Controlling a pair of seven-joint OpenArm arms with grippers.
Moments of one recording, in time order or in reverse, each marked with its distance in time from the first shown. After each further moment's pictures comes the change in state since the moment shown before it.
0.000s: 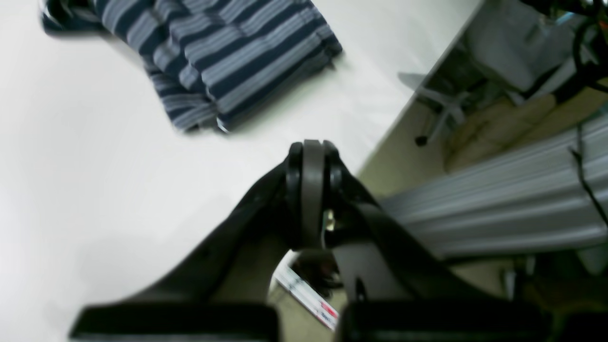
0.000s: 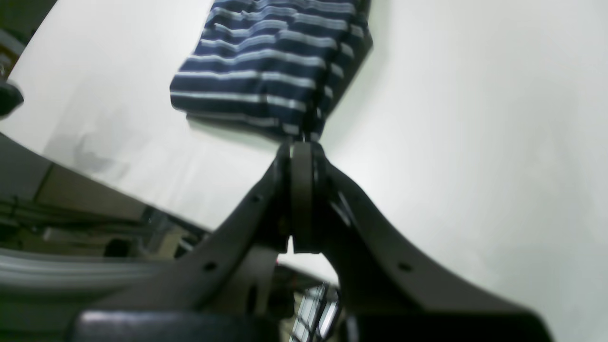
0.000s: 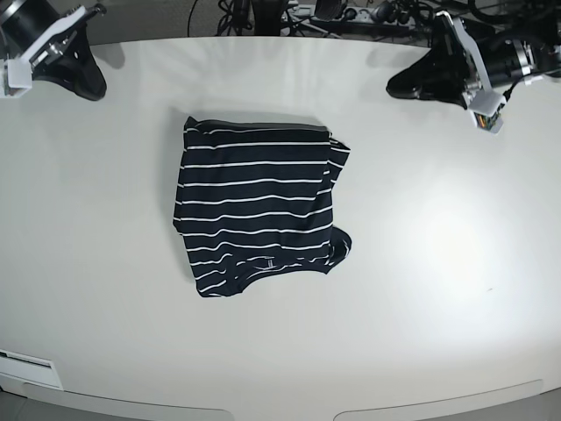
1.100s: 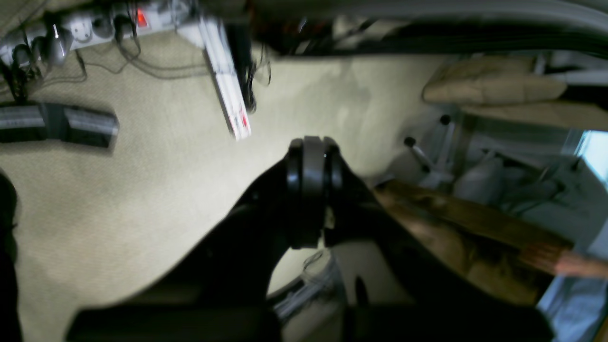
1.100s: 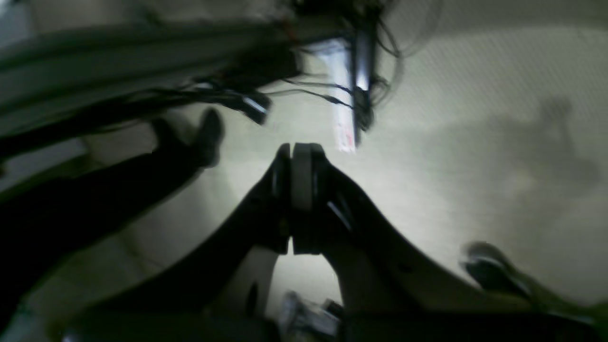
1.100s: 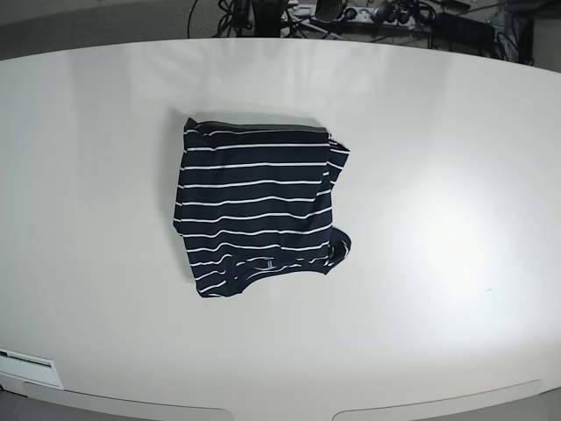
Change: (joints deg) left arm 29.8 9.2 6.2 -22.0 27.3 -0.2 -9.7; right arm -19.9 6.2 -13.8 -31.2 -15.9 1.9 2.3
